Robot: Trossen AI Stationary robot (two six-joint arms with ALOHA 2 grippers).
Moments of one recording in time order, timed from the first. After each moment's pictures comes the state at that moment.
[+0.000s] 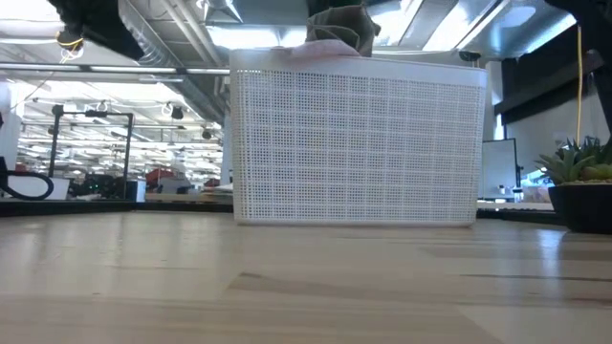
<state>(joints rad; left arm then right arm) -0.24 0.65 0.88 -1.11 -0.88 -0.49 -0.24 1.99 2.32 -1.19 0.35 0.49</state>
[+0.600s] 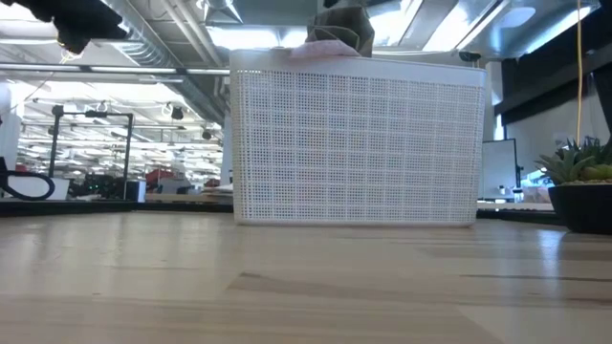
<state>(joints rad) -0.35 0.27 0.69 -0.81 -0.60 -0.36 0.06 1.93 2.31 -1.31 0.47 0.25</state>
